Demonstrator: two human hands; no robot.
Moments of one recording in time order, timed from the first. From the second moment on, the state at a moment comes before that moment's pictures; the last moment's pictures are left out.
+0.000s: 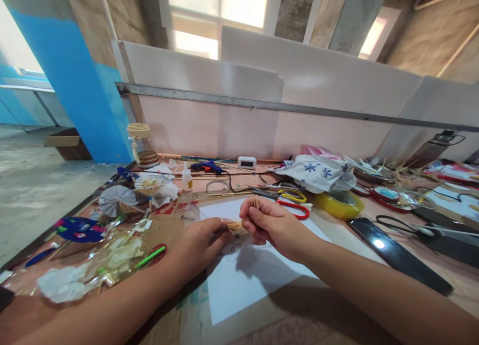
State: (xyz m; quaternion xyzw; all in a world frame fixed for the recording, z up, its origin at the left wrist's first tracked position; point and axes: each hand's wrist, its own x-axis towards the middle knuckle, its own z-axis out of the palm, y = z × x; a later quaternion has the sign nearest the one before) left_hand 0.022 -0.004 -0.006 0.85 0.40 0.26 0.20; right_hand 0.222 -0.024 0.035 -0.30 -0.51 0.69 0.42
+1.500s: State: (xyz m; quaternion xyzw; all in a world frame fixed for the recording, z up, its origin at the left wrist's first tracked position) left_hand 0.022 -0.003 -0.005 0.86 0.40 0.26 0.18; right_hand 0.234 -0.012 0.038 -0.26 -0.53 0.71 0.39
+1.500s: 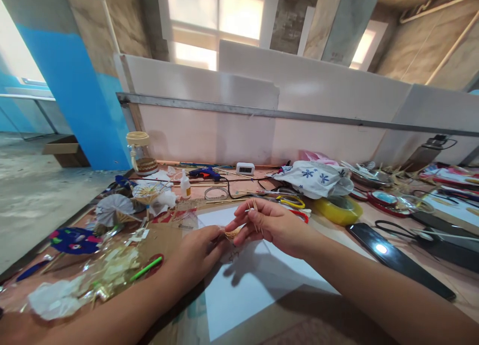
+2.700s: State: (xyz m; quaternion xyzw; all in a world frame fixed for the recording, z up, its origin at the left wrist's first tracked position) left_hand 0.020 -0.004 -0.005 0.86 0.41 0.26 0.17; right_hand 0.232 -0.011 0.037 -0.25 -0.54 0.69 0.41
